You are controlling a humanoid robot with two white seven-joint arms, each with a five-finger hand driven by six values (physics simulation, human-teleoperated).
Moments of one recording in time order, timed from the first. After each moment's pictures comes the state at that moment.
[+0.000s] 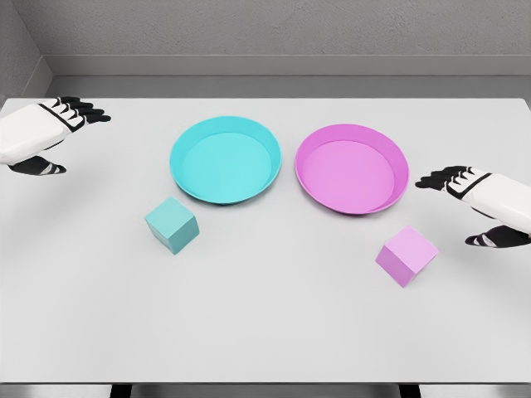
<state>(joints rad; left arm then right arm) -0.54 0.96 -0.56 -1.29 -0.53 -0.61 -0.03 0.00 -1.20 0.31 -1.75 0.19 -0.45 0.11</state>
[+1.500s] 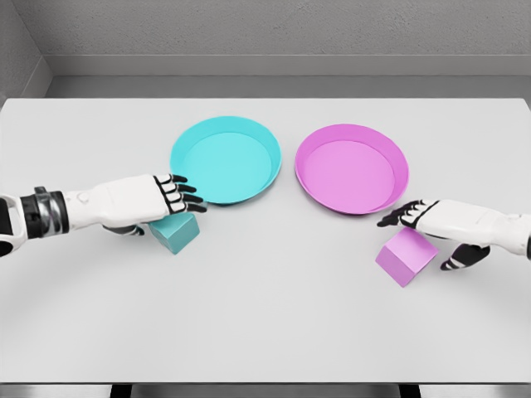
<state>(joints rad) -0.61 0.90 -0.87 -1.54 -0.63 -0.61 -0.16 -0.32 -1.13 0.61 -1.75 0.19 -0.36 0.45</state>
